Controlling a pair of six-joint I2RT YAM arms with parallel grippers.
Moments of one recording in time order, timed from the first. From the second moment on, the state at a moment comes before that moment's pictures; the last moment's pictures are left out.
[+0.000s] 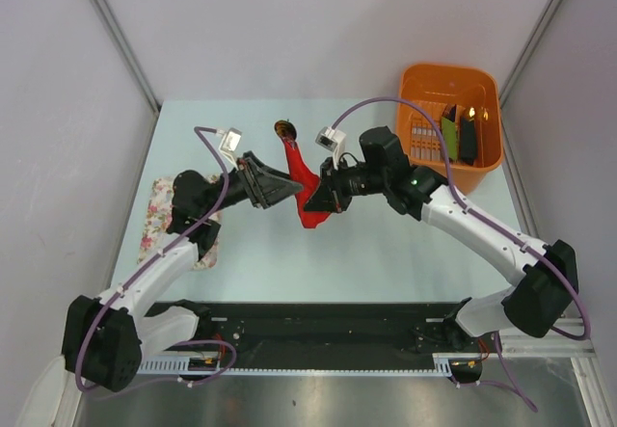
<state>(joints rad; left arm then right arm) -0.35 1.07 0.63 0.71 0.85 -0.94 0.73 1.40 1.26 -0.31 -0.67 0.25</state>
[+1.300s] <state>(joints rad) -0.34 1.12 0.77 0.59 0.82 -0.90 0.77 1.41 1.28 -0.35 -0.66 0.25</state>
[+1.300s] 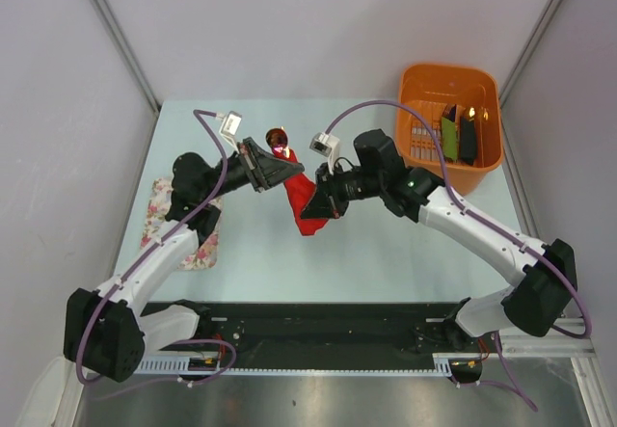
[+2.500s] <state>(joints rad) -0.30 1.13 0.73 0.71 0.90 -1.02 0.65 1.31 1.33 -0.50 -0.89 0.22</state>
